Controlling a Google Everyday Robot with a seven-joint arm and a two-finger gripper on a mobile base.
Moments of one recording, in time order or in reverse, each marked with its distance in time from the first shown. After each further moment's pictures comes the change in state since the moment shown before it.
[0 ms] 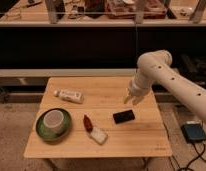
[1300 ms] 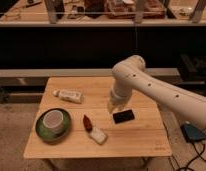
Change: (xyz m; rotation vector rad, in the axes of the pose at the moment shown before) arm -0.031 -0.080 0.030 -0.078 -0.058 -0.362
